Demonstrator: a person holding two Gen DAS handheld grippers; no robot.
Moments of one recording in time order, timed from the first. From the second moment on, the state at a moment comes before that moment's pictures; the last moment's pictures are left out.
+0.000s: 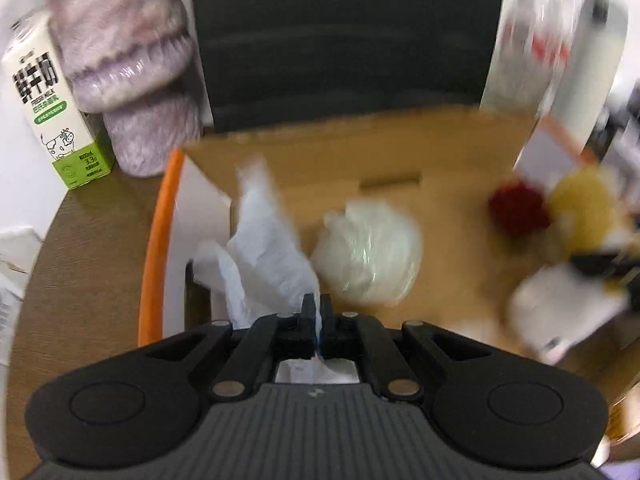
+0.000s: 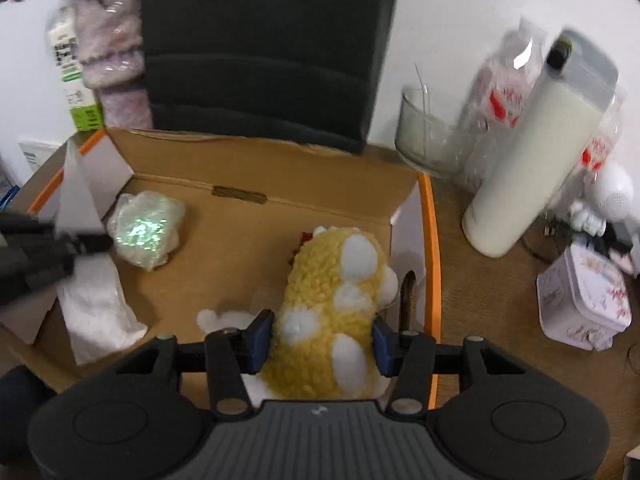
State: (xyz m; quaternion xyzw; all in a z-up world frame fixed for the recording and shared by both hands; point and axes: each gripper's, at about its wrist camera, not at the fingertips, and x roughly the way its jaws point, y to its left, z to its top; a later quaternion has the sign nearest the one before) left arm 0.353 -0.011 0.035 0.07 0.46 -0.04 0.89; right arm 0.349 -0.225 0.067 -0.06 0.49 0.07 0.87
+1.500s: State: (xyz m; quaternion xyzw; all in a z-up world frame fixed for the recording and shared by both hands) left arm -0.116 0.000 0.044 0.00 0.26 -0.15 0.95; right arm -0.094 -0.224 0.032 0.04 0.28 0.12 0.95
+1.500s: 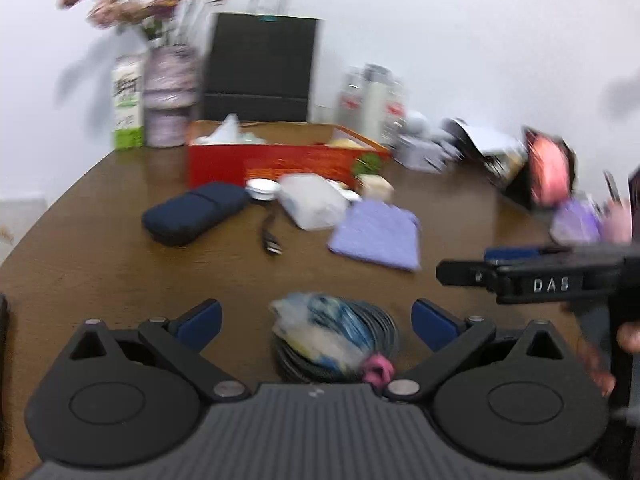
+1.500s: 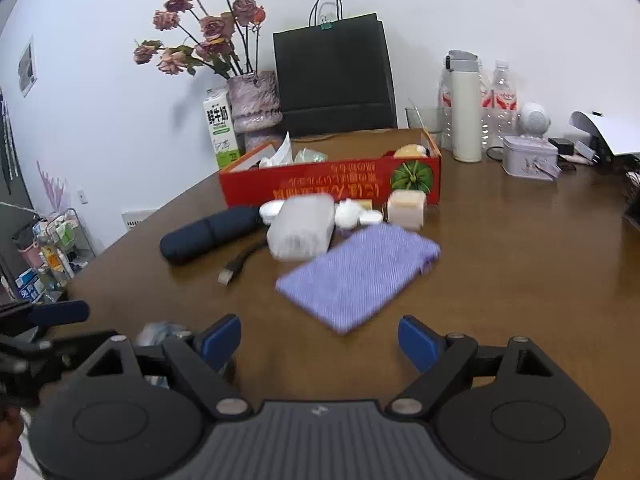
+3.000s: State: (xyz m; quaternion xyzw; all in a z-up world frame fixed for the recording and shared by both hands) left arm -0.072 0.049 0.062 -0.13 0.26 -0.09 0.95; right arm -0.083 -0.174 0.073 -0.03 0.23 0.10 0.97
